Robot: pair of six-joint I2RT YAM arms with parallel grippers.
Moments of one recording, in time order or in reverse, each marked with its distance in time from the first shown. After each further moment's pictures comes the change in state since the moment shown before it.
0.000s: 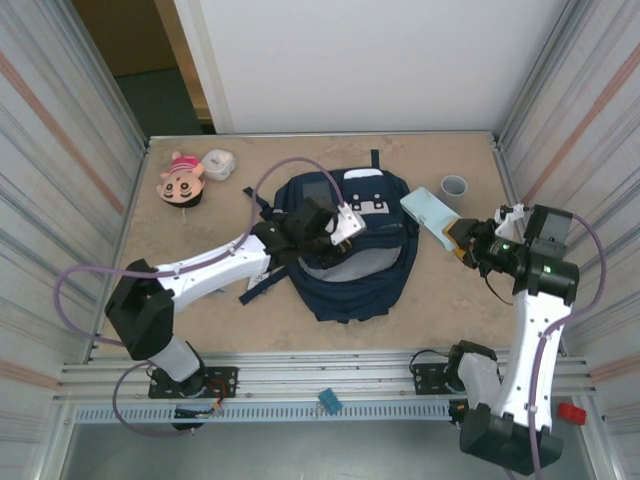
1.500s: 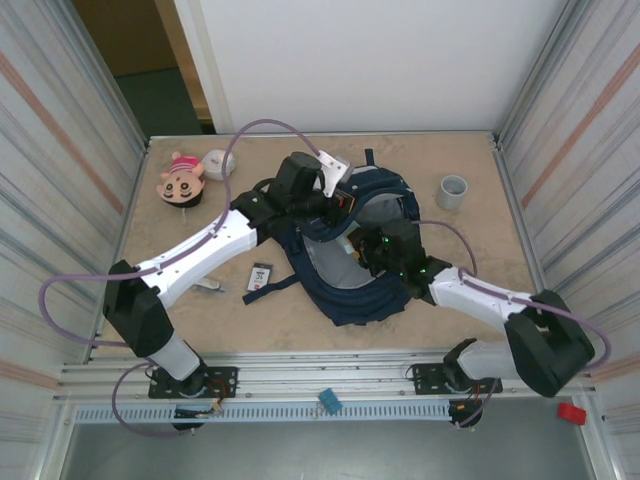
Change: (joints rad) left arm 0.097 0.016 0.235 -0.026 0.137 -0.376; right arm 0.981 0.481 -0.478 1.312 0.726 0.864
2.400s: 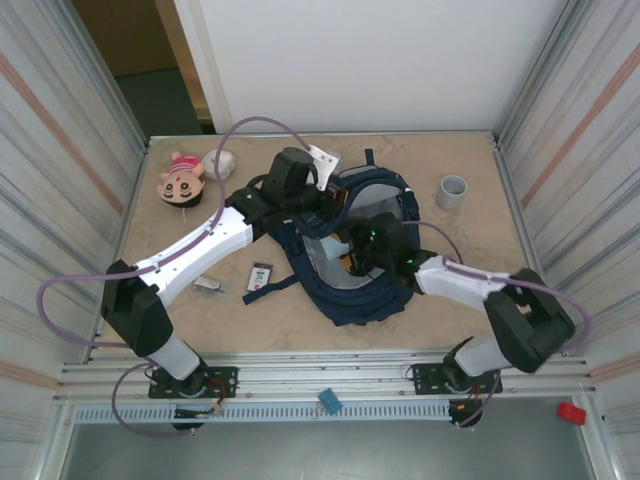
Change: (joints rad) left arm 0.050 -0.004 -0.013 0.021 -0.001 -0.041; right arm 0.001 0.050 0.068 -0.095 -0.111 0.078
